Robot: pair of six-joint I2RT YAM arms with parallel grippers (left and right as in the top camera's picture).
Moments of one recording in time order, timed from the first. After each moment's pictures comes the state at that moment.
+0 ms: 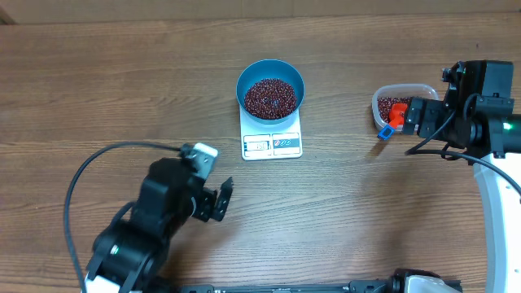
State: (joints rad) left arm -0.43 0.79 0.80 -0.76 -0.02 -0.01; right arm -0.12 1.34 1.36 -1.06 0.05 0.07
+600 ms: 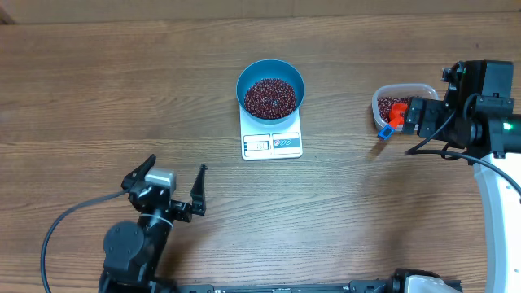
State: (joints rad) left arm -0.16 0.26 0.33 -0.20 0.06 -0.01; right arm -0.12 1.34 1.36 -1.06 0.05 0.07
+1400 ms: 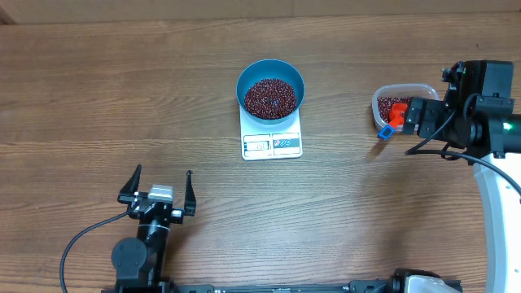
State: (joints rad) left arm 0.01 0.02 0.01 -0.04 0.10 0.20; right arm -0.12 1.34 1.36 -1.06 0.05 0.07
